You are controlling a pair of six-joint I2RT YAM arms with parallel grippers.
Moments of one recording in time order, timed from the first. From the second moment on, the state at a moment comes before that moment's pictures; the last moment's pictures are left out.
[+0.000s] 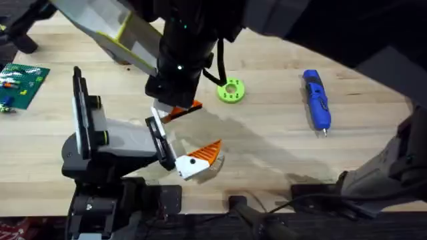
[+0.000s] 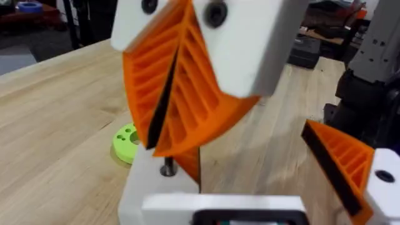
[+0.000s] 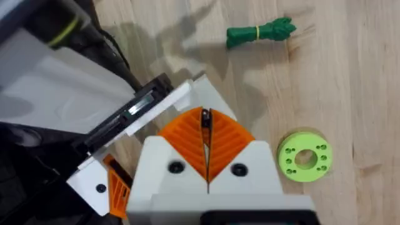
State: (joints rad) left arm 0.00 0.00 0.01 -0.12 1.13 -0.02; right arm 1.02 1.90 2.03 -1.32 -0.15 -0.29
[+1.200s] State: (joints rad) left arm 0.00 0.00 0.01 -0.12 1.13 -0.02; right arm 1.02 1.90 2.00 -1.30 -0.15 -0.29
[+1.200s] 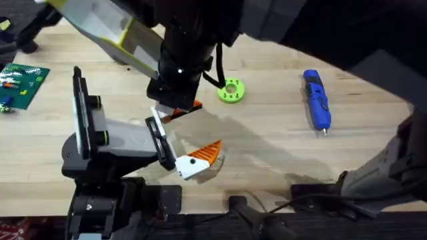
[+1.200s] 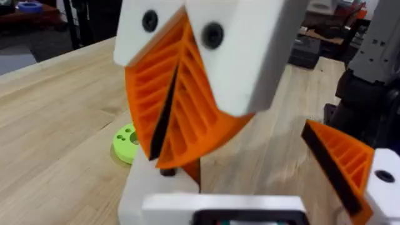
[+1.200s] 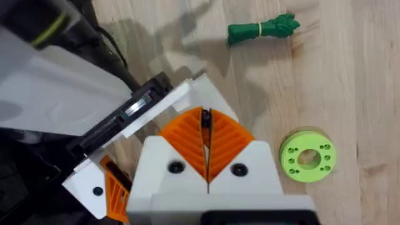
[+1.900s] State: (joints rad) left arm 0.00 0.00 0.01 -0.12 1.13 -0.02; right arm 1.02 1.90 1.98 -1.28 -0.16 -0.29
